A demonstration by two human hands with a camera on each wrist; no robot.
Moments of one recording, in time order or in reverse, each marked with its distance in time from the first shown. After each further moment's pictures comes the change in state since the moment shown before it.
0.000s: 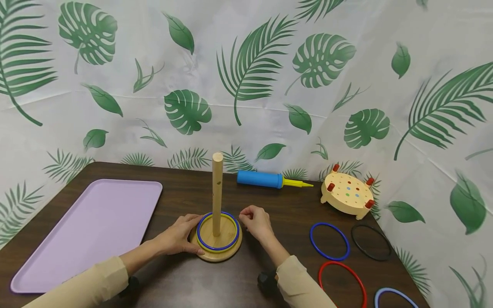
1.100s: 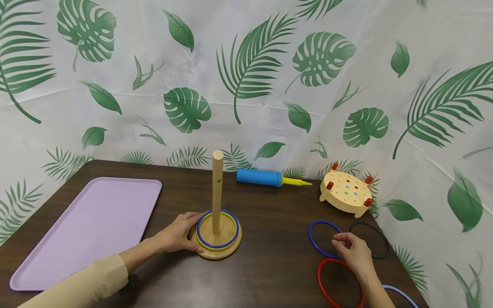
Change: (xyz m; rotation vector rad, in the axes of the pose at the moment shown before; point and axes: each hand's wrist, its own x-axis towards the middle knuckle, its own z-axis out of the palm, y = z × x) left_hand 0.000 -0.001 0.000 0.011 0.004 0.008; right_hand -0.091 0.111 -0.180 -0.253 0.140 0.209
